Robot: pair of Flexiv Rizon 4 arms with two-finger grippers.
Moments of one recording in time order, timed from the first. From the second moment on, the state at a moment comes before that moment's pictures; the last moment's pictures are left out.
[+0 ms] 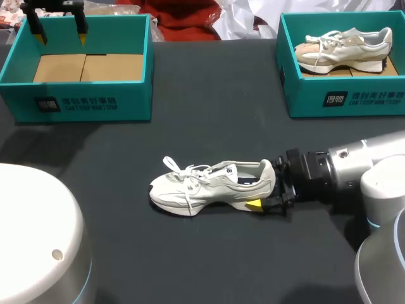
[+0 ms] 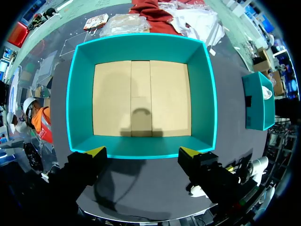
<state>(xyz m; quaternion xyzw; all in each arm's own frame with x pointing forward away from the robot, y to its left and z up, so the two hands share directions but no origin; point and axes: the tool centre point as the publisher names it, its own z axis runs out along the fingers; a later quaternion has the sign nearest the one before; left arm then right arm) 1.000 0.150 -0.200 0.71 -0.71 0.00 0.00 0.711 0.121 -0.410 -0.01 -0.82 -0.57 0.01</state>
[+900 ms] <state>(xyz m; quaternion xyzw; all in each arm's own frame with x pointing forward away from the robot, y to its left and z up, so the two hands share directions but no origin) 0.894 0.030 -0.174 0.71 -0.71 0.01 0.02 0.711 0.121 -0.410 -0.01 -0.82 -0.57 0.01</state>
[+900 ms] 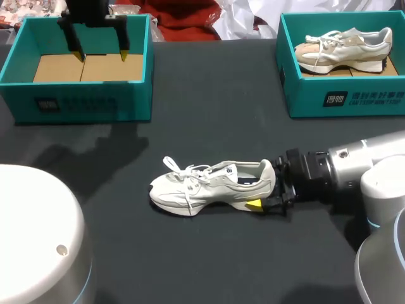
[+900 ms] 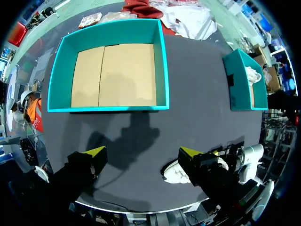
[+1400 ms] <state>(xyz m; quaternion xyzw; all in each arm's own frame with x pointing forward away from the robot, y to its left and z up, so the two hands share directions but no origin) 0.880 0.023 -0.170 0.70 -0.71 0.02 0.00 0.711 0.121 -0.410 -0.01 -0.82 -0.57 0.01</state>
